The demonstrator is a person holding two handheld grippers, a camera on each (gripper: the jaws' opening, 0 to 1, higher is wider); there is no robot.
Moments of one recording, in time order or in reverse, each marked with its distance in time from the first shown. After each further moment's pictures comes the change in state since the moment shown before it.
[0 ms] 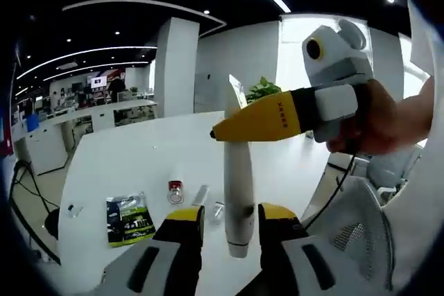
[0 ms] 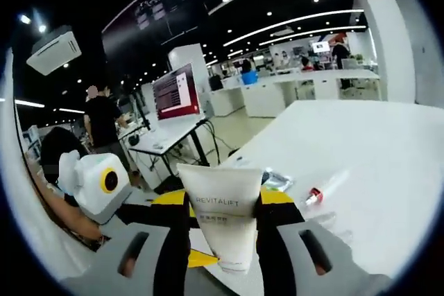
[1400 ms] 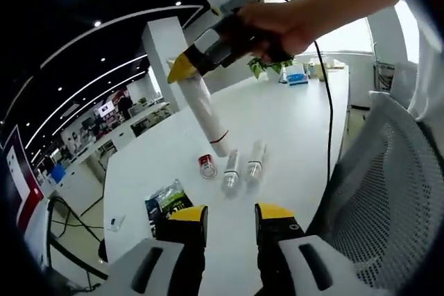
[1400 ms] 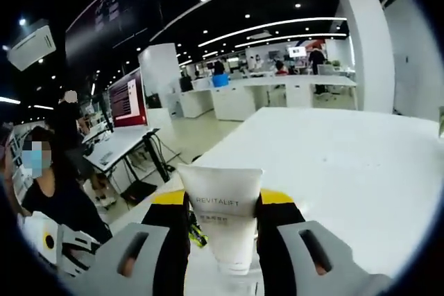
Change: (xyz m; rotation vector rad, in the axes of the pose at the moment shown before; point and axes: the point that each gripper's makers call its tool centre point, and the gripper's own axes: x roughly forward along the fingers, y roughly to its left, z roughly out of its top) left arm -0.004 0.031 -0.049 0.319 0.129 0.182; right arm 0.057 -0.110 0.042 -0.020 0.012 -0.190
